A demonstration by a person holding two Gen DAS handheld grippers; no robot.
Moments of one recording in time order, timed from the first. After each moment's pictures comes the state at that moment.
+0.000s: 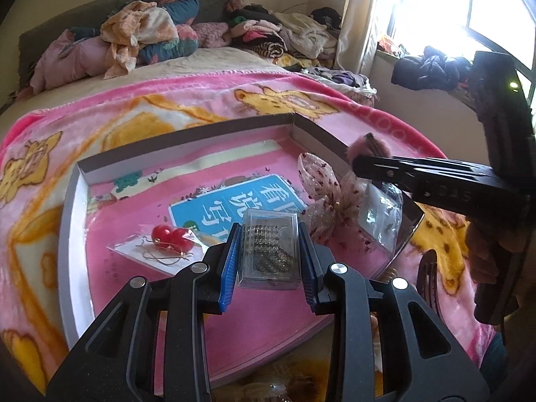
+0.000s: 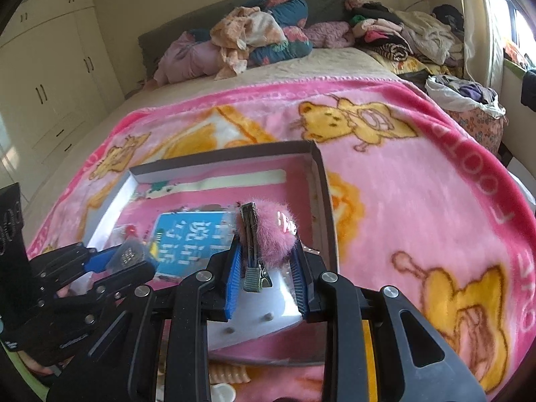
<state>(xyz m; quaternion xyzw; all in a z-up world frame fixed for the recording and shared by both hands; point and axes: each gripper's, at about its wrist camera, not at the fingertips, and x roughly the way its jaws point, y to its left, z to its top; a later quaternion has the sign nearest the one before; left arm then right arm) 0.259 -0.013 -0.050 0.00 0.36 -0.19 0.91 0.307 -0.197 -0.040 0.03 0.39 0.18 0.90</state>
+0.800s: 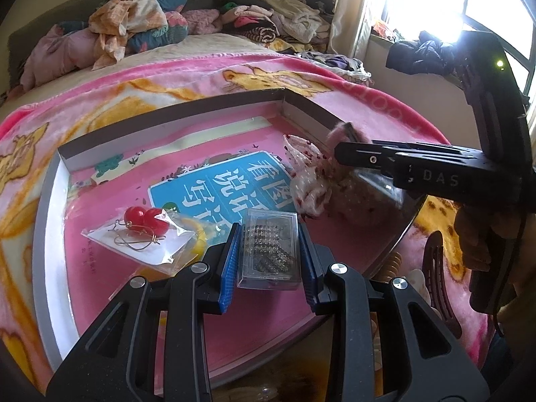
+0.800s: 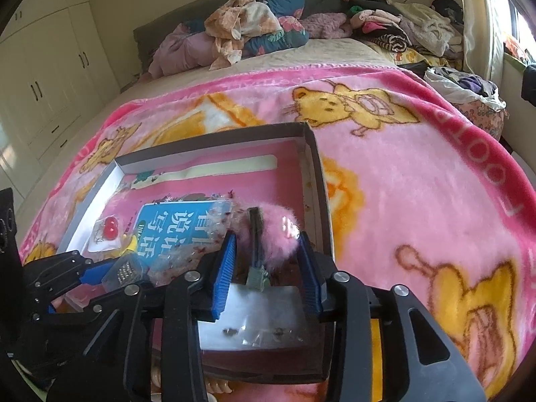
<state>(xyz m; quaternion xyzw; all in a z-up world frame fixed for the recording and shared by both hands) 0.259 -0.024 -0.068 0.01 0.39 -0.20 0.90 0.313 -0.200 -0.055 0.03 0.40 0.18 0.90</state>
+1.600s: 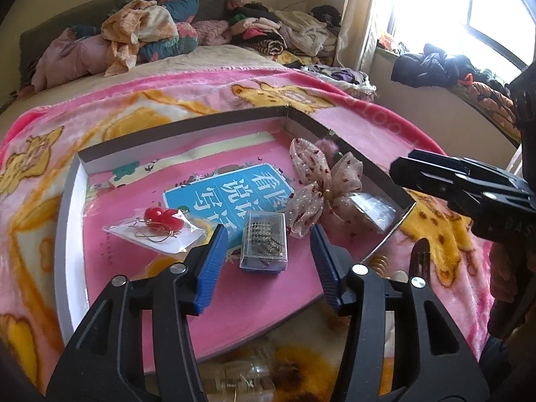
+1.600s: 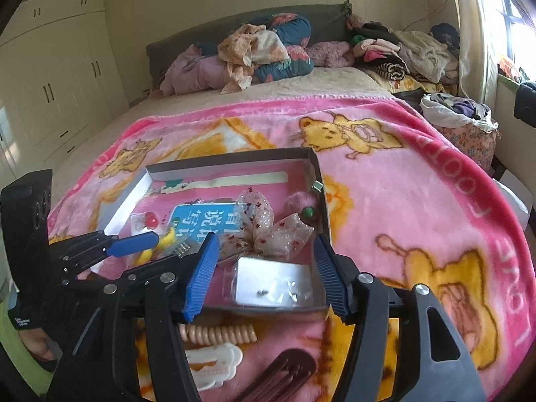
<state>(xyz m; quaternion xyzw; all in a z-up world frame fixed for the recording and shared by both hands) 0.242 -0.015 -0.049 0.00 0.36 -0.18 0.91 0.246 -0.207 -0.018 0.01 0.34 0.18 0.92</state>
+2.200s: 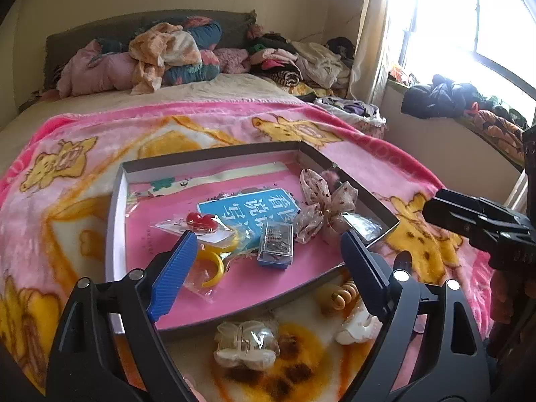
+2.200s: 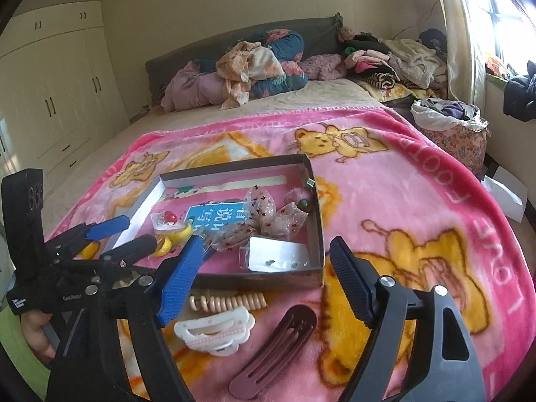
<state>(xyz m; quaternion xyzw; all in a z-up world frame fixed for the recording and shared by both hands) 0.201 0.003 -0.019 -0.03 0.31 -0.14 0.94 0.194 -0.221 -0.002 0.03 0.32 0.17 0.93</state>
